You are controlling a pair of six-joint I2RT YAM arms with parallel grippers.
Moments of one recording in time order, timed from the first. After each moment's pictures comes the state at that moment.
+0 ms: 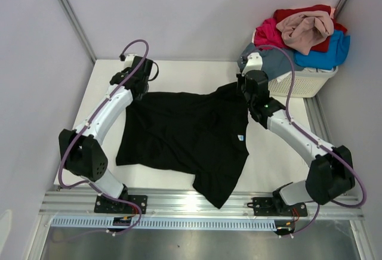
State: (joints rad) left arm -0.32 1.61 1.50 -0.85 -0.75 -0.35; right arm 0.47 1.43 1.12 0.04 0.35 0.06
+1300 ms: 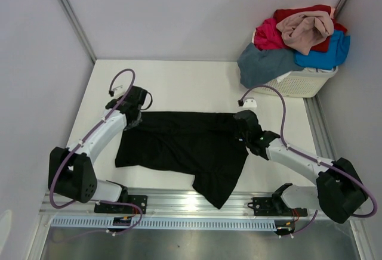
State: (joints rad) left arm -0.29 1.38 1.05 -0.84 -0.59 -0.73; right arm 0.64 1.25 0.68 -0.11 0.44 0.36
